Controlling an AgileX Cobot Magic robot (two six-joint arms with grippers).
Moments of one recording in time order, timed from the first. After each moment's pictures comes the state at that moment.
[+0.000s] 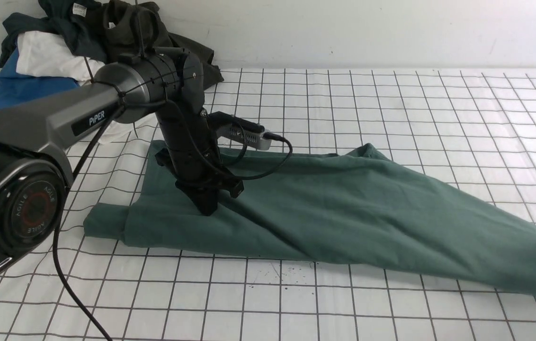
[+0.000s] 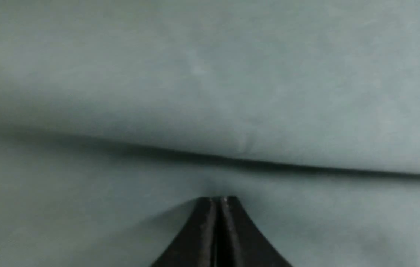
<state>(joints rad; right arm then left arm) -0.33 1.72 -0.93 0.06 0.75 0.00 -0.32 2.28 -1.89 -0.20 1.23 0.31</state>
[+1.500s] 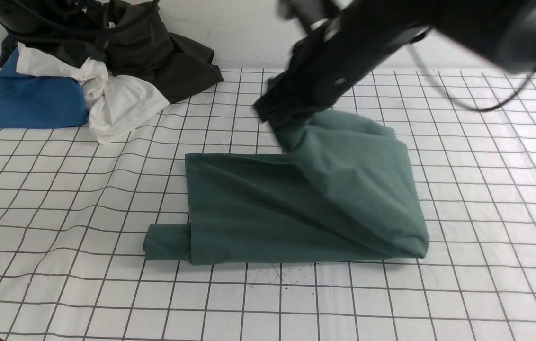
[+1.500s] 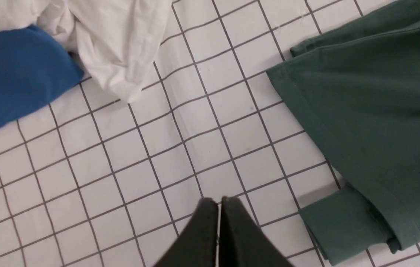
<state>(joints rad) 0.61 2.01 -1.94 0.22 1.06 -0.23 -0.10 1.72 -1.88 -0.06 1.25 0.33</state>
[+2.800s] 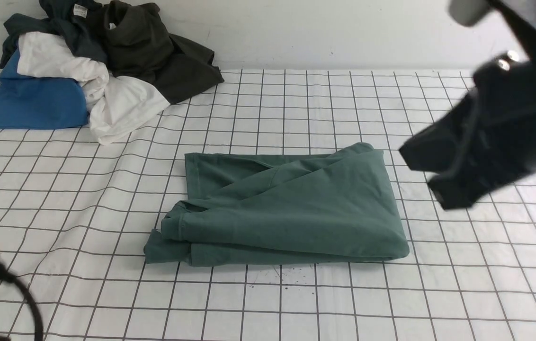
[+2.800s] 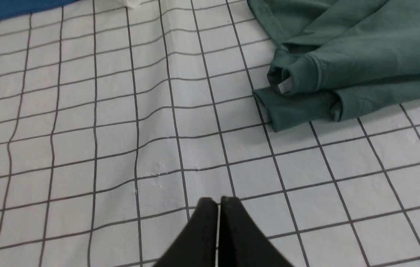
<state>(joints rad) 0.66 1.11 -1.21 0.08 0.98 -0.16 -0.10 0.45 -0.46 -0.09 0.67 0.16</state>
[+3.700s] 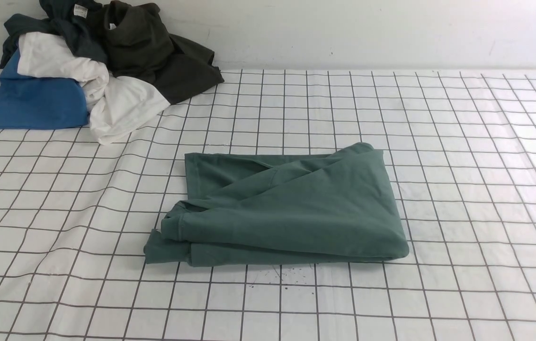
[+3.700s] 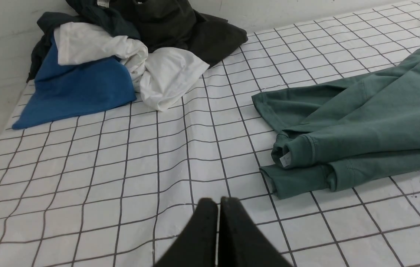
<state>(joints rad) 0.66 0.39 -0.52 0.13 0.30 -0.15 -0.10 0.05 -0.34 -0.09 0.64 0.17</state>
